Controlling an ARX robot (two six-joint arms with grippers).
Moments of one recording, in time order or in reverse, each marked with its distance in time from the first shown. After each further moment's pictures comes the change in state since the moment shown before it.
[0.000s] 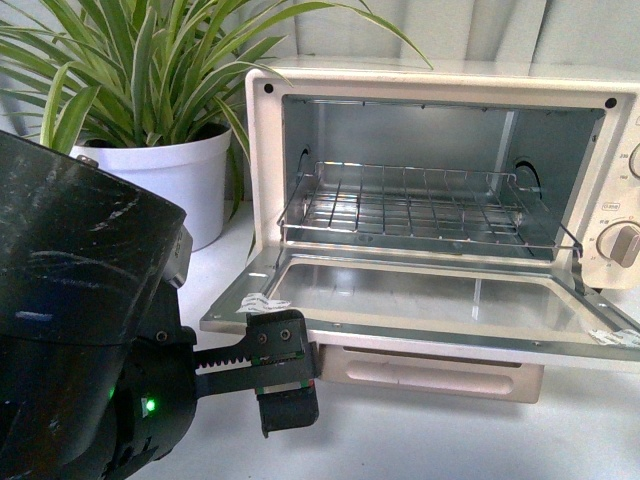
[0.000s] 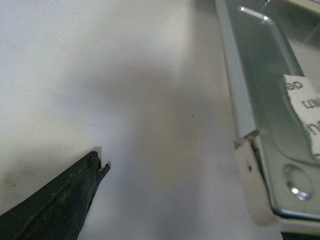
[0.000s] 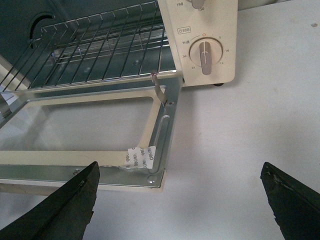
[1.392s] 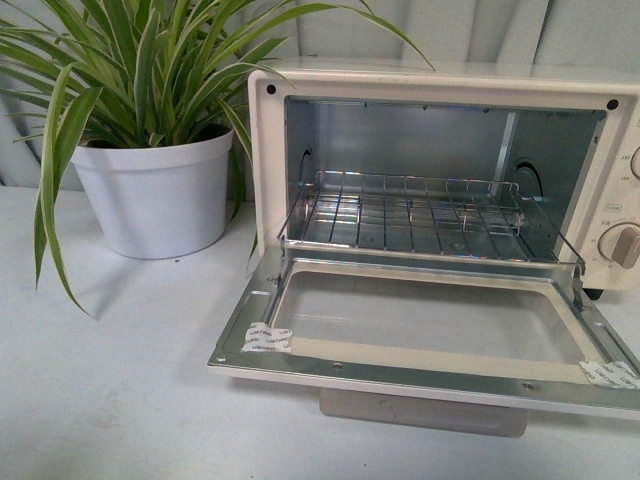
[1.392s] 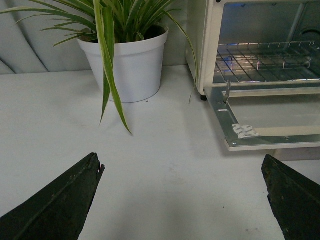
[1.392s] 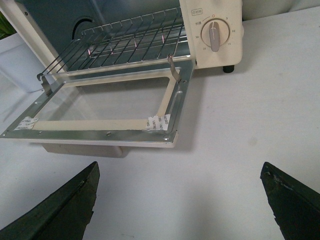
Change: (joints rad) left arm -0.044 -1.344 -0.511 -0.314 -0.139 0.526; right arm -0.228 -0.512 -0.326 -0.049 -0.311 -0.043
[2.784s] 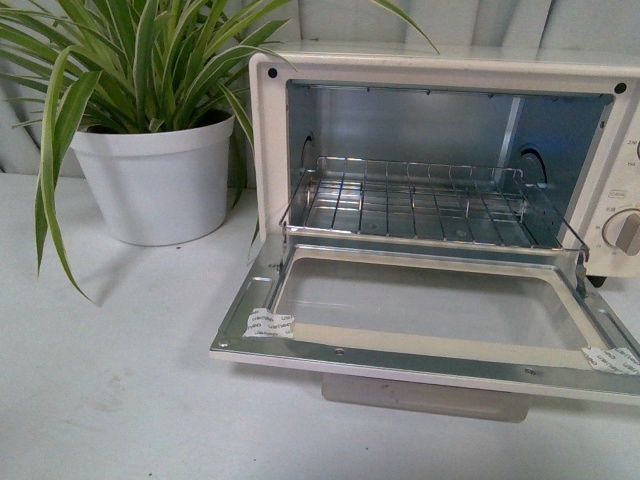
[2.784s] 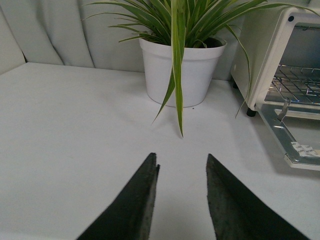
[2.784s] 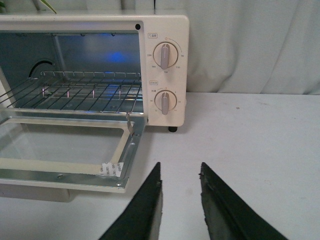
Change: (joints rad) left arm 0.589 -0.294 -0.107 -0.108 0.459 -0.049; right arm 0.202 -0.352 -0.043 -0.081 0.446 -0.179
